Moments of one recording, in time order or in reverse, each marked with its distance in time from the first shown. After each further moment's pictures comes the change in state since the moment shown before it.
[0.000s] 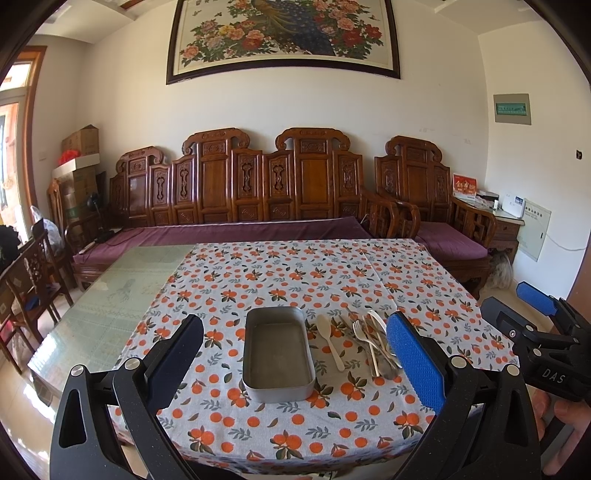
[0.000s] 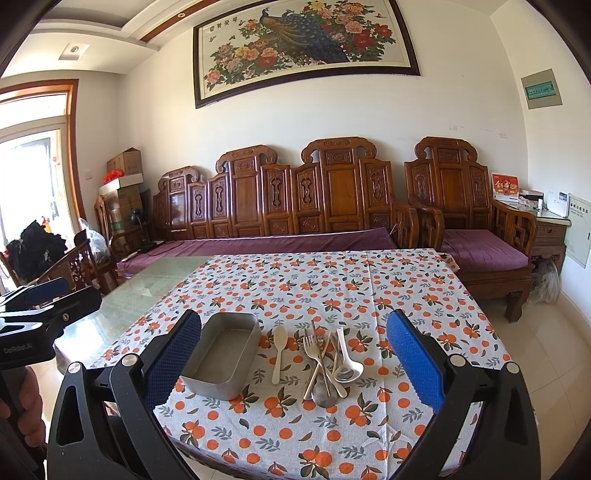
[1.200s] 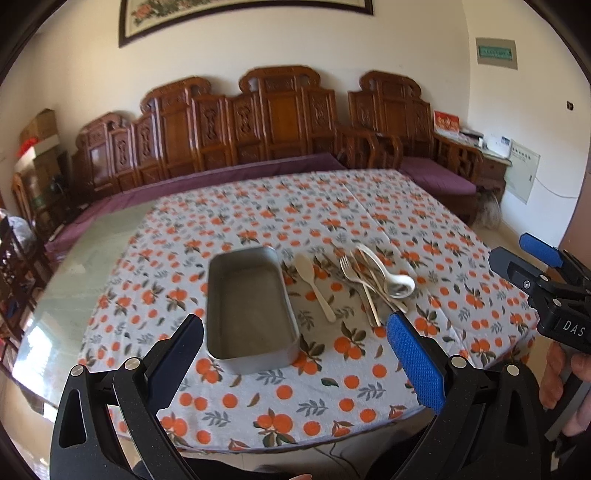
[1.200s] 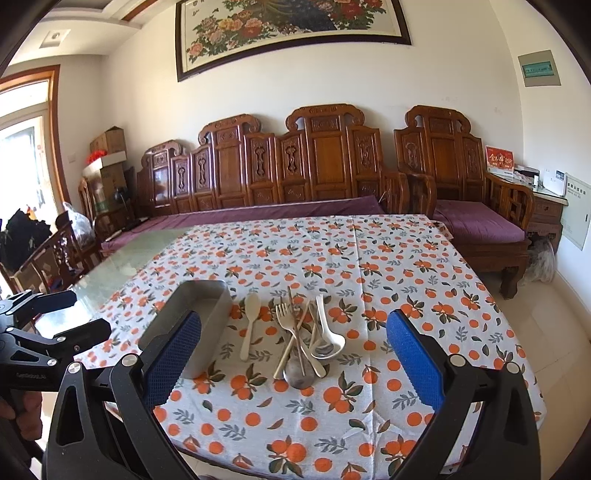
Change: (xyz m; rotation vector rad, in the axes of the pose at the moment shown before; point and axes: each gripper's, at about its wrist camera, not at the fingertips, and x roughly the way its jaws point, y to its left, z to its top) left arm 0.094 -0.017 -0.046 0.100 0.234 -0.098; right arm 0.062 -0.037 -0.035 0.012 0.116 -0.044
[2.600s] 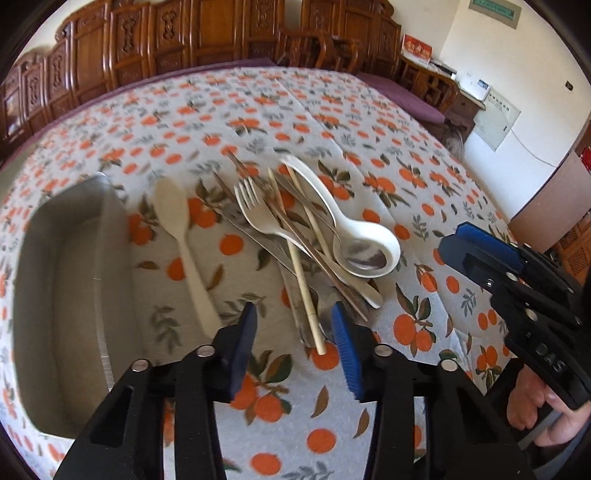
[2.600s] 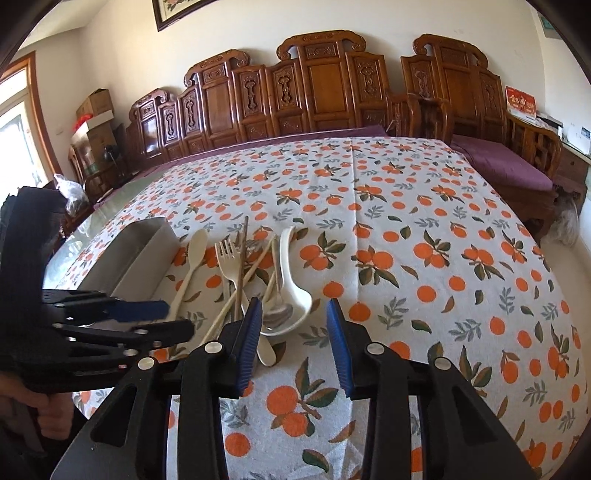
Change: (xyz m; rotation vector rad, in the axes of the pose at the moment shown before) left arm 0.210 -0.078 -0.005 0.010 0.358 -0.265; right arm 0.145 -0.074 -0.050 0.037 0.247 0.058
